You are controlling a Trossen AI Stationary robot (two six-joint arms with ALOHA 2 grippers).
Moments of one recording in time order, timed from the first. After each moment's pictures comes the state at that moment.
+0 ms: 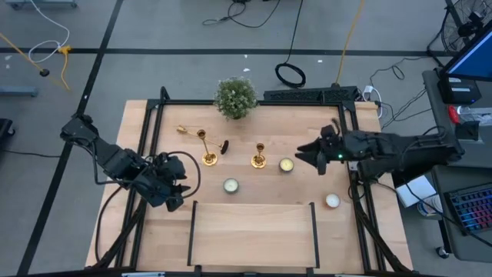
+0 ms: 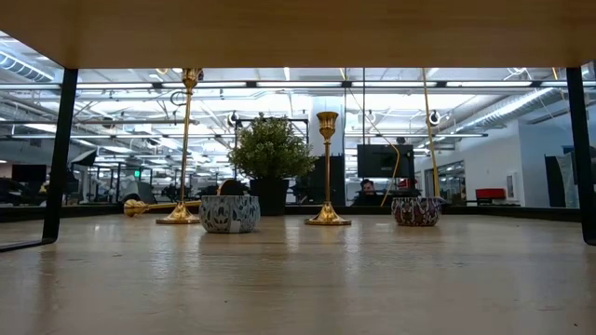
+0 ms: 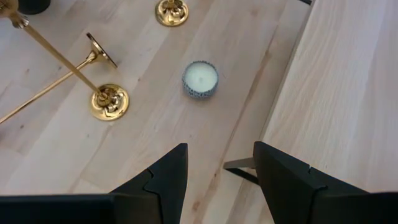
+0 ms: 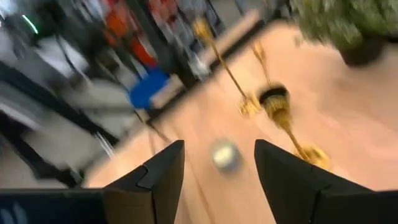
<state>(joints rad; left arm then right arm) -0.60 1.19 1.29 -1.20 -0.42 -0.98 0.11 0.80 0.84 -0.43 0.20 0.75</state>
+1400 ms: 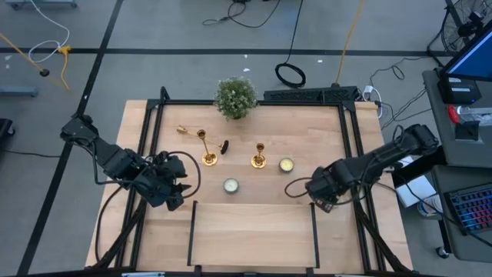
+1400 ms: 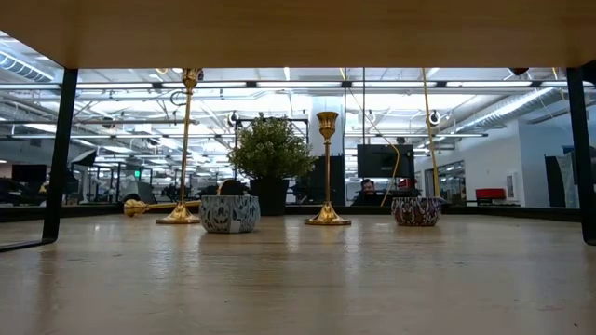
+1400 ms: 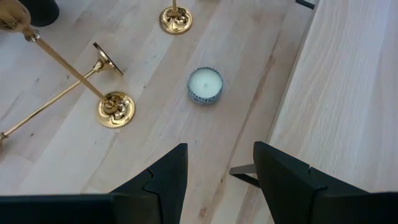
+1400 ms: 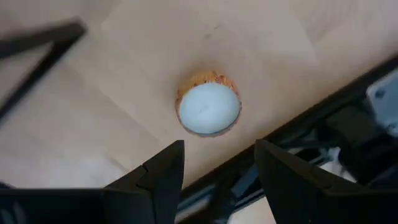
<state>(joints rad) -0.60 1.19 1.29 -1.20 -0.45 -0.95 0.39 1.34 1.03 -1.42 -0.13 1.12</state>
